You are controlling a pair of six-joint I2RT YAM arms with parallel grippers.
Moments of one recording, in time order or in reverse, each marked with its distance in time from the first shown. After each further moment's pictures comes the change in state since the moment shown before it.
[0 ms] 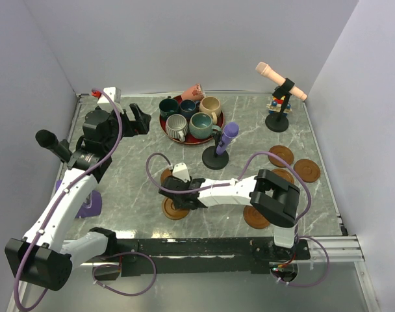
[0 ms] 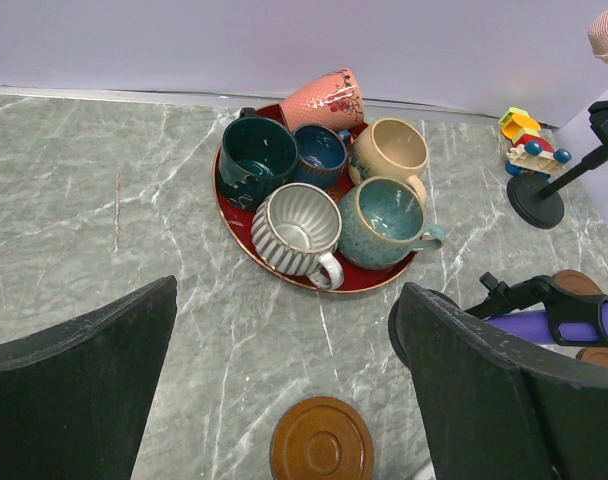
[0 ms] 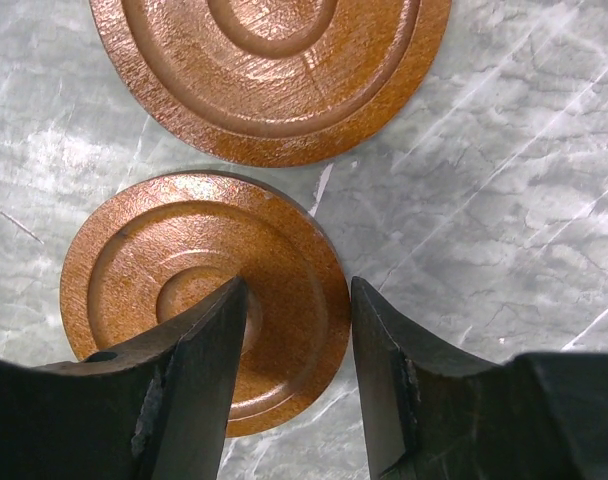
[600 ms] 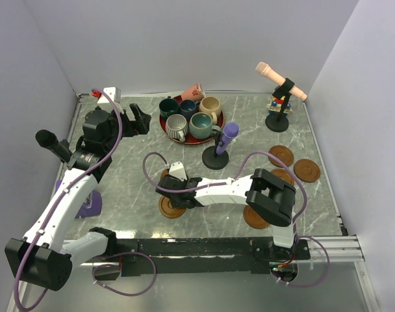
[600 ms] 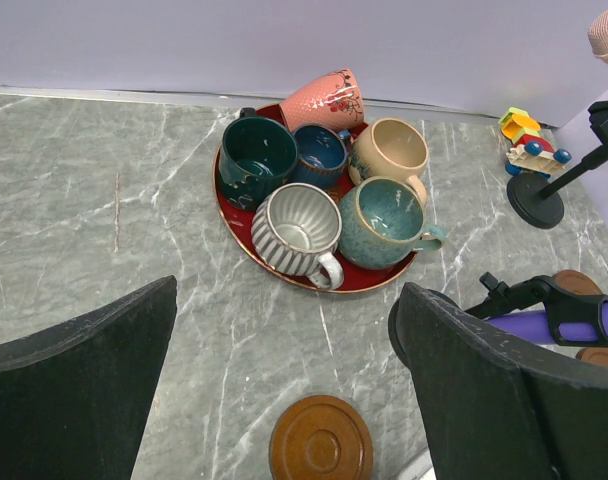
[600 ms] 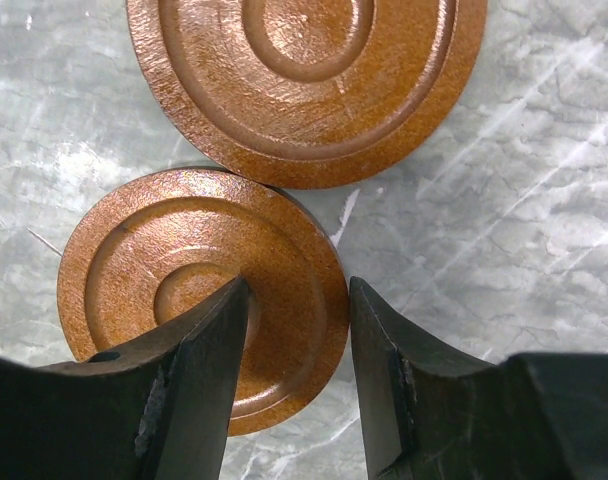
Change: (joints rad) left arm 0.000 0.000 0.000 0.000 0.001 0.000; right arm -0.003 0.034 0.039 0.013 -0.002 -0.018
